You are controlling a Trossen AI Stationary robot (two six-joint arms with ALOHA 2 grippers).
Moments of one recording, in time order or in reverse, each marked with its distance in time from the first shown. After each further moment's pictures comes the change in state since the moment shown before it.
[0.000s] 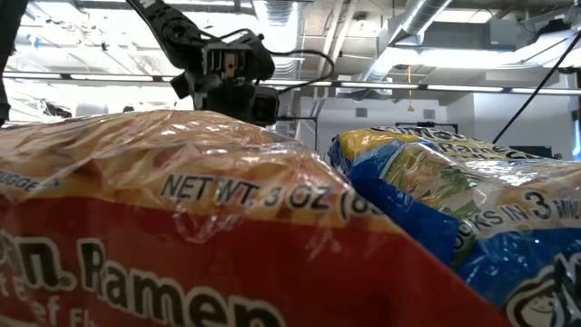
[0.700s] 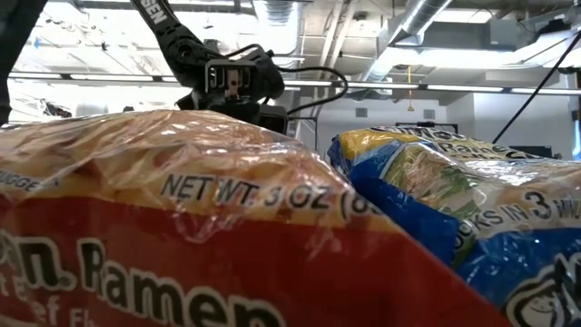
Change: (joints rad) left arm -0.055 0.121 0.000 0.127 0.074 -0.047; right arm 0.000 0.000 -0.001 -0.002 0.000 0.000
